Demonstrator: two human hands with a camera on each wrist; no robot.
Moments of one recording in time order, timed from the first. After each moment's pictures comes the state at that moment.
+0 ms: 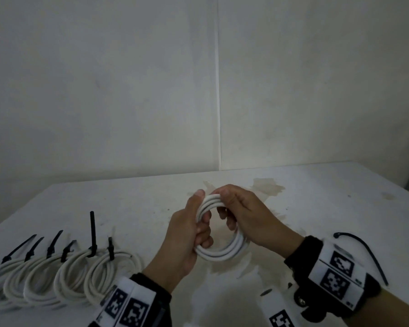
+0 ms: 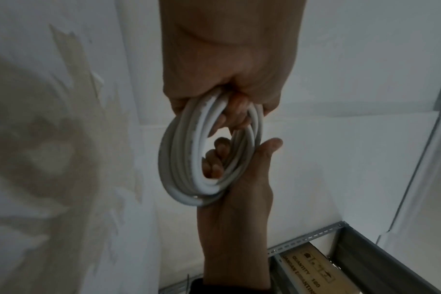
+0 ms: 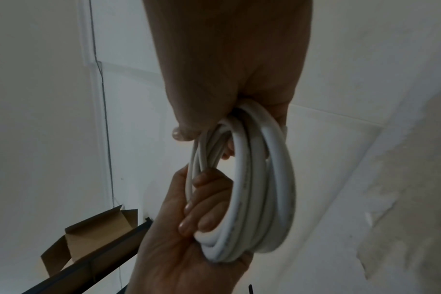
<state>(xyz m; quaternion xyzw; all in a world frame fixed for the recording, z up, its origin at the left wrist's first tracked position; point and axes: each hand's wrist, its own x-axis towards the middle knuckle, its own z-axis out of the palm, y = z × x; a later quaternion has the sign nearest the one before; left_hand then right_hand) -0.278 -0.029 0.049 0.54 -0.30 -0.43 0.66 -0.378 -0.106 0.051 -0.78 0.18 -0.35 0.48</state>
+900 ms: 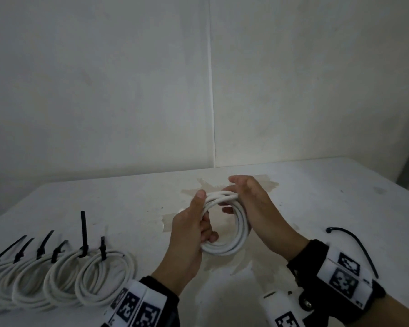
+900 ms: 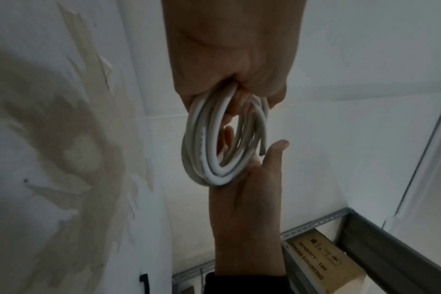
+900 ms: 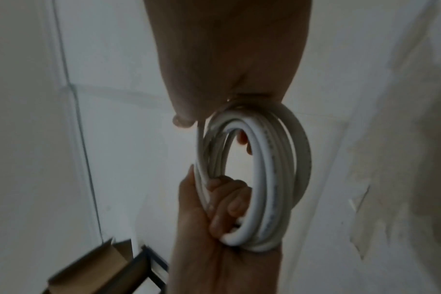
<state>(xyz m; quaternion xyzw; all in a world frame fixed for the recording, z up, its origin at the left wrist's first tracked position) -0.295 -0.039 0.037 0.52 -0.27 -0.40 0.71 -0.396 -0.114 0.039 -0.69 0.22 -0.41 0.56</state>
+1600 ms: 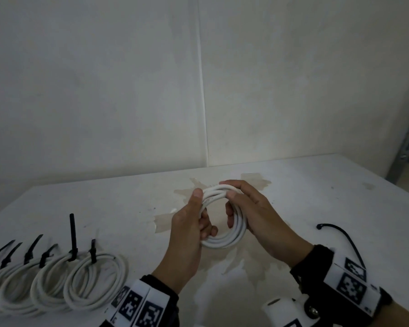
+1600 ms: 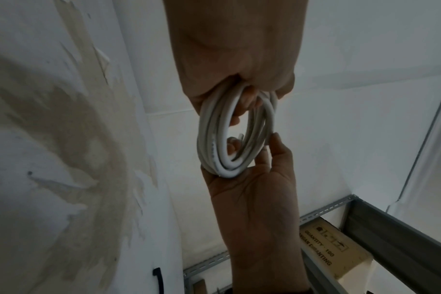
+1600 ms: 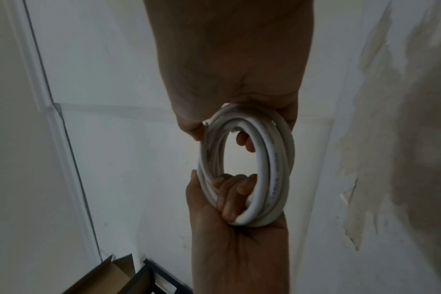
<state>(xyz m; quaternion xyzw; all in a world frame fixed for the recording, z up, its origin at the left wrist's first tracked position) -0.306 -0.046 0.033 0.50 -0.29 -0.40 0.71 -0.415 -0.109 0.040 -0.67 0.24 -0.39 0.58</state>
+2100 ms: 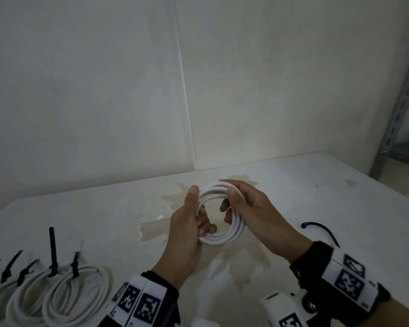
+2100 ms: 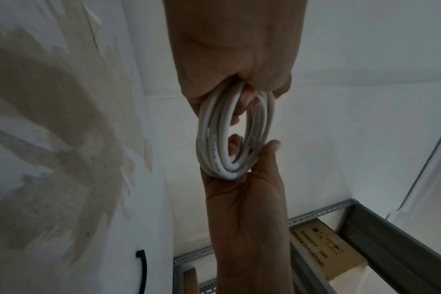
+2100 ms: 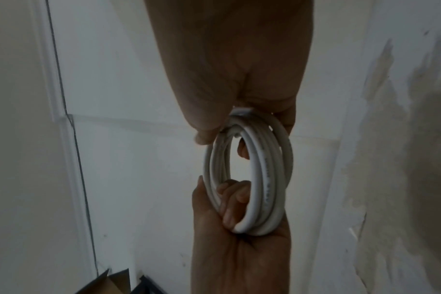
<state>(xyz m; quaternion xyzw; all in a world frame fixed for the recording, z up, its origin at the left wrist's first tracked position) -0.326 -0.067 0.038 0.49 -0.30 -0.42 0.70 -0.441 -0.127 0.040 -0.70 0.23 -0.41 0.54</state>
